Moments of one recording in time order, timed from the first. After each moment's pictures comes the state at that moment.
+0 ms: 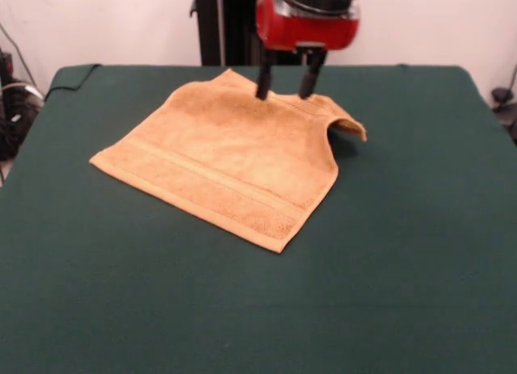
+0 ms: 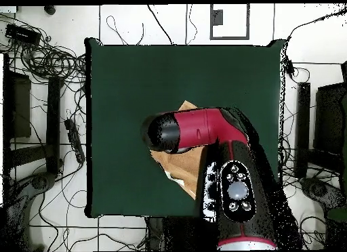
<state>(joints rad) -0.16 -0.70 0.09 1.54 -0.39 0.78 1.59</state>
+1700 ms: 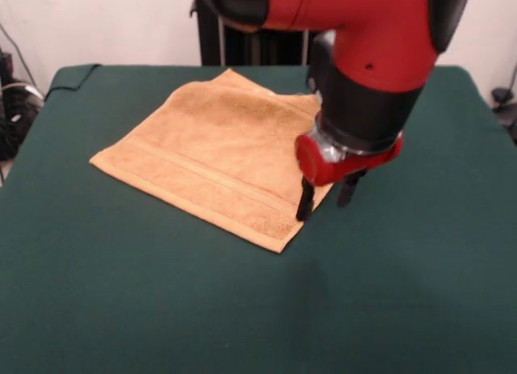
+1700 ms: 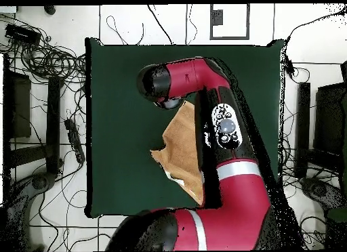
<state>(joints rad) -0.26 -0.33 0.37 1.01 -0.55 1.05 1.31</state>
